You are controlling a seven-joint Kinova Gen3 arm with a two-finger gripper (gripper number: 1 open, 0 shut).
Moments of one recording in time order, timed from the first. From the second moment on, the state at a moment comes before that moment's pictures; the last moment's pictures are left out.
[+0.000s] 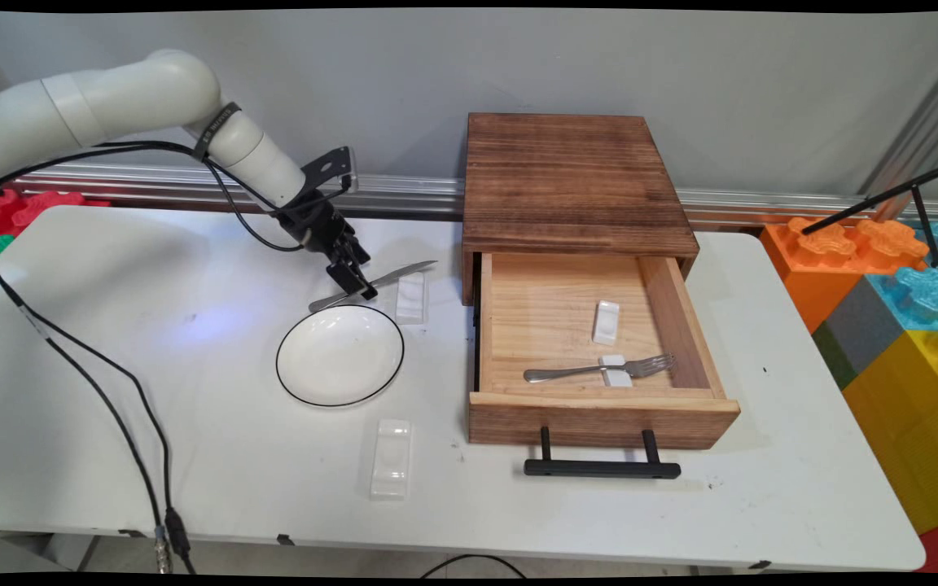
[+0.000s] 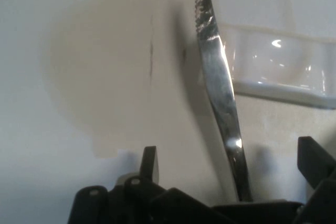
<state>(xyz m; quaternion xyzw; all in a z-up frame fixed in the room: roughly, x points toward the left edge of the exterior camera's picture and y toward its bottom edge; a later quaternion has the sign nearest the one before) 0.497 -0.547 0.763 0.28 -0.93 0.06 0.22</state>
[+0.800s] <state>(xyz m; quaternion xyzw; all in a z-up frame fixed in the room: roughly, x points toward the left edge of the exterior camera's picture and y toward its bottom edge) 0.493 -0.545 0.753 0.28 -0.93 0.07 0.21</state>
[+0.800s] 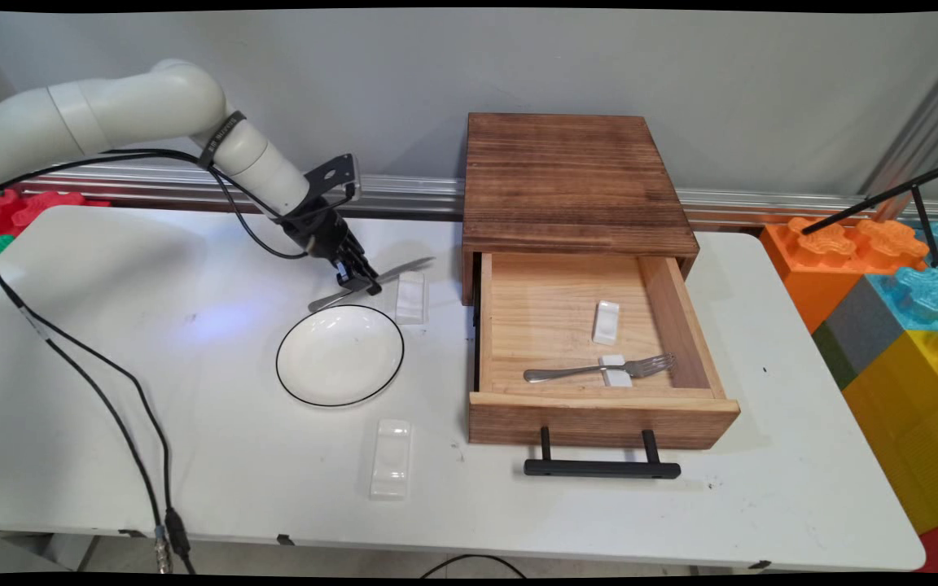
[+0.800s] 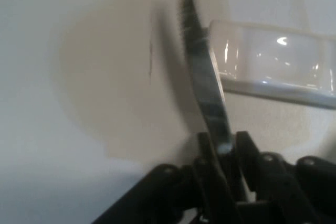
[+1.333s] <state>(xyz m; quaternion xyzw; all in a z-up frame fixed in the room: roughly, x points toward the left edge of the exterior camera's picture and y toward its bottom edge) 0.495 -0.540 0.768 0.27 -0.94 0.07 0.21</state>
